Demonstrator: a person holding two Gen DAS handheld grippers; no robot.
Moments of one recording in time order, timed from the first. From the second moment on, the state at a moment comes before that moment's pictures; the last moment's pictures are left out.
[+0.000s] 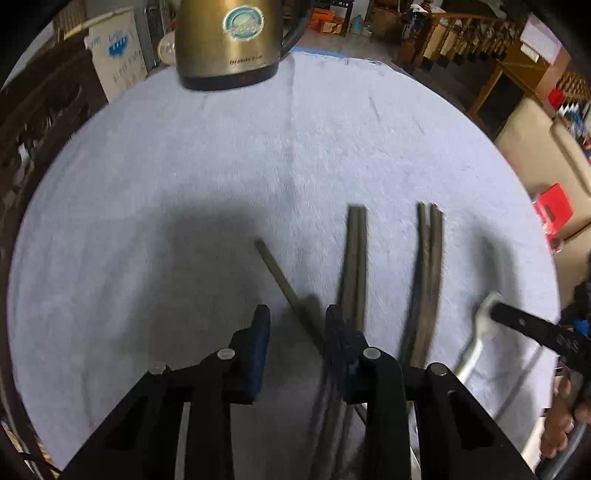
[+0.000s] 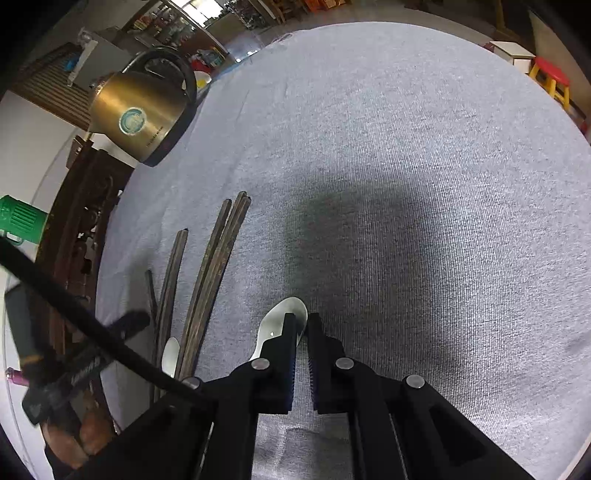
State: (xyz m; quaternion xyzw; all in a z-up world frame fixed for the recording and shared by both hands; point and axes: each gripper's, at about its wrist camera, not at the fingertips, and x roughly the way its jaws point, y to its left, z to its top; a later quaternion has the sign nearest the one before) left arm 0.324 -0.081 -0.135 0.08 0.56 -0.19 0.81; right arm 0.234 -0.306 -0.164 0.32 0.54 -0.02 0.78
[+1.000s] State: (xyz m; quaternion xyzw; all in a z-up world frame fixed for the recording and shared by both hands) left arm 0.368 -0.128 -0.138 0.12 0.56 -0.25 0.78; right arm 0.218 -0.329 -0.169 0.35 0.53 0.02 0.77
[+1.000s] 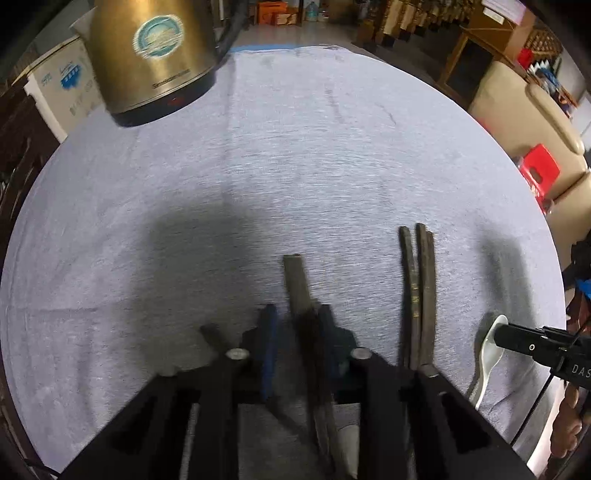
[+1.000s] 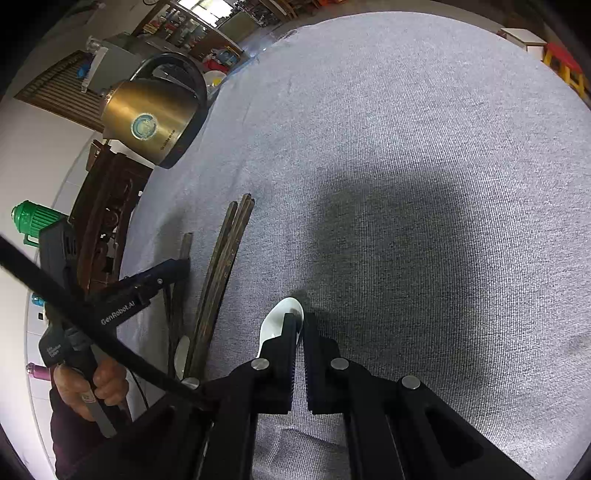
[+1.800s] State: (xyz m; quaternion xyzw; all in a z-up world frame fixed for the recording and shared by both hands) left arm 0.361 0.017 -0.102 -0.02 0.57 -0.15 0.81; right arm 0.232 -0.317 -0.166 0.33 0.54 0.01 0.78
